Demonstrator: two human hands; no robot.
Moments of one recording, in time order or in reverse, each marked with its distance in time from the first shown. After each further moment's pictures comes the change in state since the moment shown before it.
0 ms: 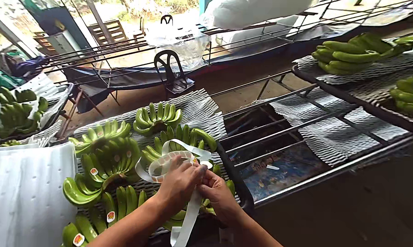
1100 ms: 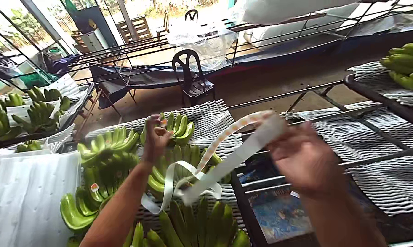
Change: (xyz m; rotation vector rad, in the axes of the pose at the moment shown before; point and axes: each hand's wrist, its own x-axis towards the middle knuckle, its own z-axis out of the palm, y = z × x) left_hand 0.106 -0.189 0.012 -0.380 0.276 -0.764; right_hand 0.151 -0.170 -0.096 0.131 0.084 -0.432
